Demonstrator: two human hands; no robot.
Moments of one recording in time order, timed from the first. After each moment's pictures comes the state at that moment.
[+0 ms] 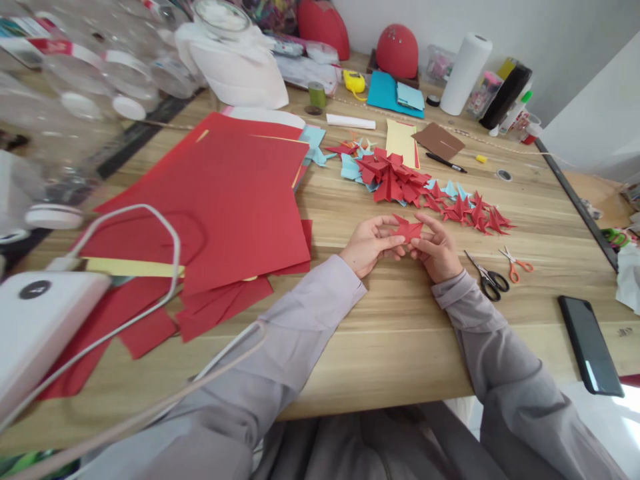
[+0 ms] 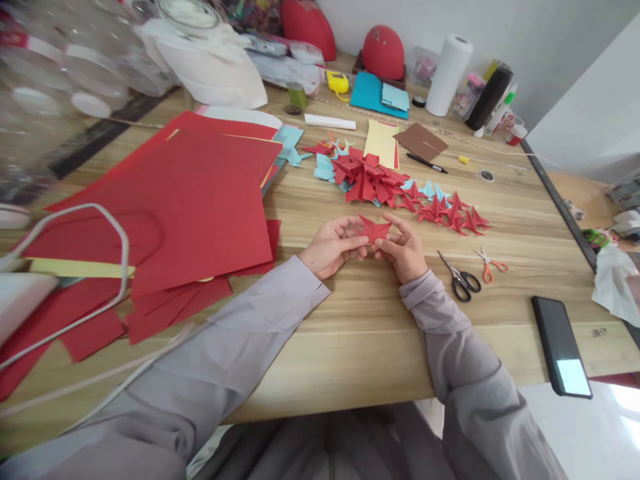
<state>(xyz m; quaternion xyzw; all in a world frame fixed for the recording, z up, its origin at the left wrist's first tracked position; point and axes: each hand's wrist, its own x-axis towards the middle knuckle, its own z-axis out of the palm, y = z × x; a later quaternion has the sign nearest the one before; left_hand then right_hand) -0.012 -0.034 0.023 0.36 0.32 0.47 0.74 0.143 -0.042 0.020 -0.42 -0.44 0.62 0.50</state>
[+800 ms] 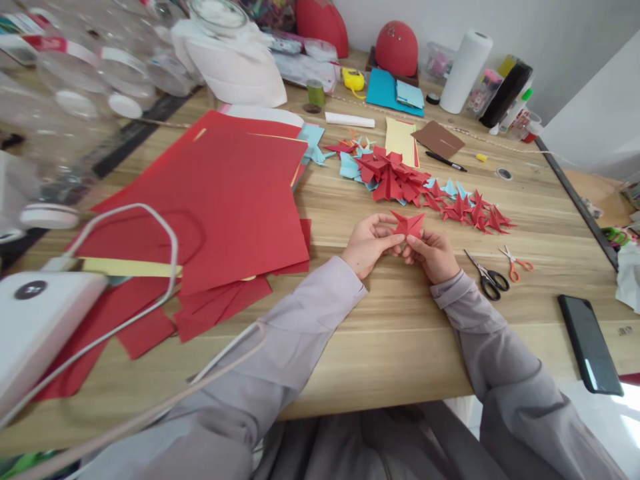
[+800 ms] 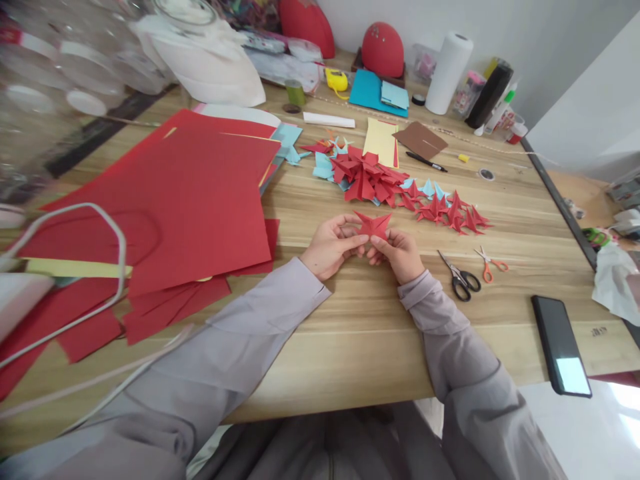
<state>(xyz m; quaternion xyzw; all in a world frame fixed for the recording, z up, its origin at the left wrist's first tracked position) -0.007 -0.037 0.025 0.36 0.36 0.51 0.70 0.141 -0.042 0.017 -0.42 -0.46 0.63 0.46</state>
